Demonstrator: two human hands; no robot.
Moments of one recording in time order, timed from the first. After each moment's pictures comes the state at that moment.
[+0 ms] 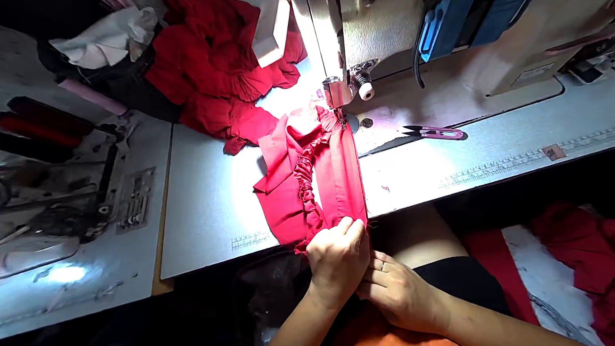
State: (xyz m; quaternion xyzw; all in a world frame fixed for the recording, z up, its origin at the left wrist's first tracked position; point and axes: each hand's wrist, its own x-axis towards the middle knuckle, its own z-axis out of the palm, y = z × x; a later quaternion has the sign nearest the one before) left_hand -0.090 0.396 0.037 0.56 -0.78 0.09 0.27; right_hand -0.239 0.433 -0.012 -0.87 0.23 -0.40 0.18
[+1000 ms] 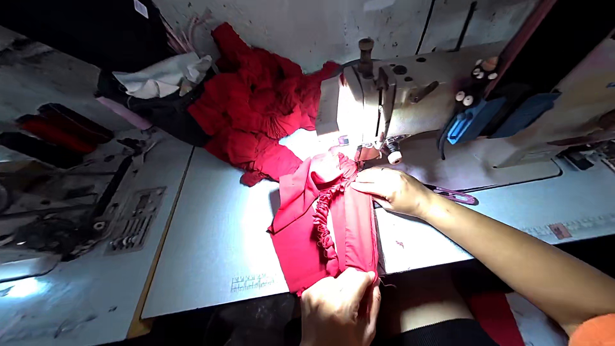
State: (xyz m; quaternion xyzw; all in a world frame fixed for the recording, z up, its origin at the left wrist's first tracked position) left_hand -0.073 0.382 0.073 0.53 -0.75 -0.02 0.39; right_hand -0.258 0.164 0.025 -0.93 0.15 -0.33 0.04
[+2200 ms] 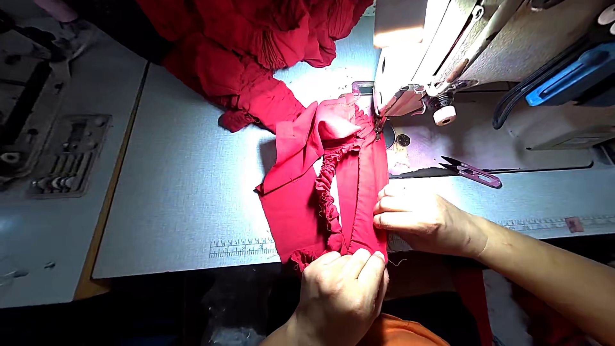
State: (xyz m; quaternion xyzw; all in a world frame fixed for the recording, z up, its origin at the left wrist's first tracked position) left_hand -0.066 0.381 0.059 0.51 -0.78 0.00 0.36; right_hand -0.256 0.249 0.053 -0.94 0.07 -0.26 0.20
